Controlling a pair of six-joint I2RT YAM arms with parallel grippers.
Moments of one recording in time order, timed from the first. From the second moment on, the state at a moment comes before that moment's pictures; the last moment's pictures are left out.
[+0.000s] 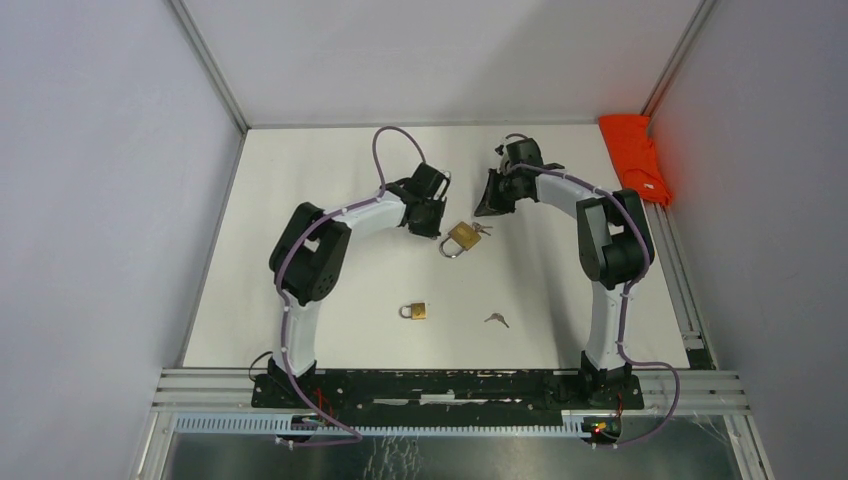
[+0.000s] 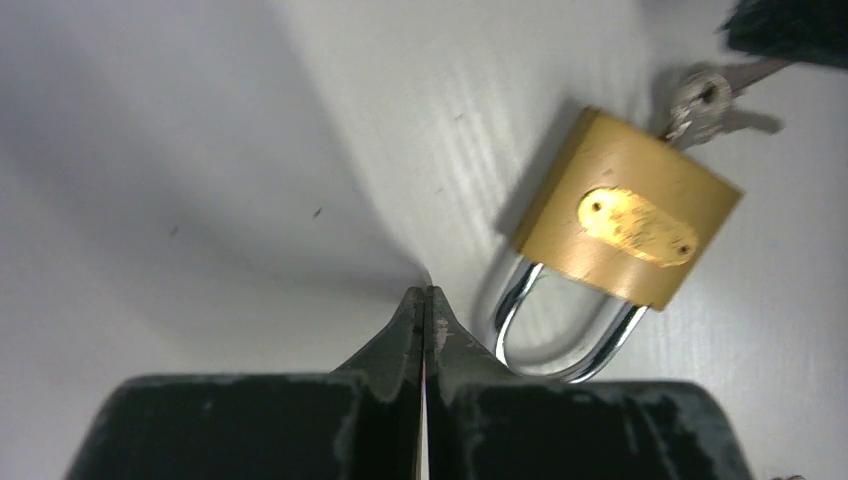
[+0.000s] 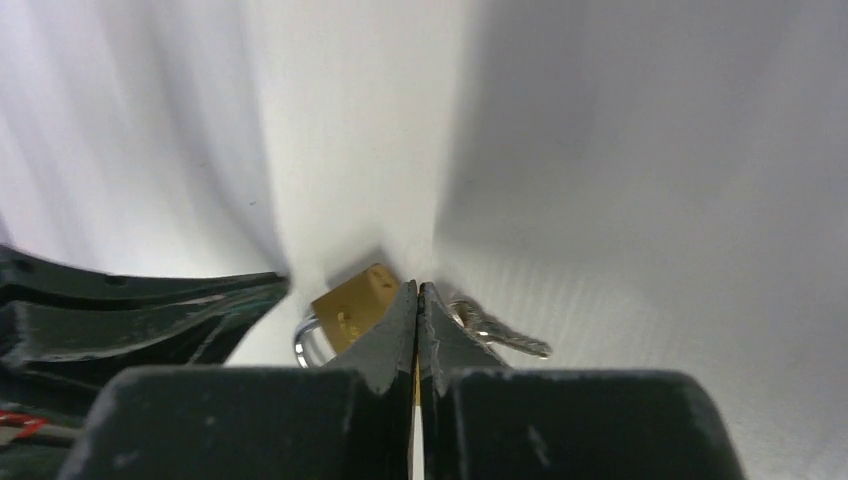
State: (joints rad) left arm -0.61 2.08 1.46 -0.39 0.05 -0.30; right arm 0.28 2.08 1.45 -0.35 -0.43 0.47
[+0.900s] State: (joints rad) left arm -0.66 2.09 1.50 -0.57 0.22 -0.36; right arm 0.28 2.12 1.55 -0.52 -0.21 0.26
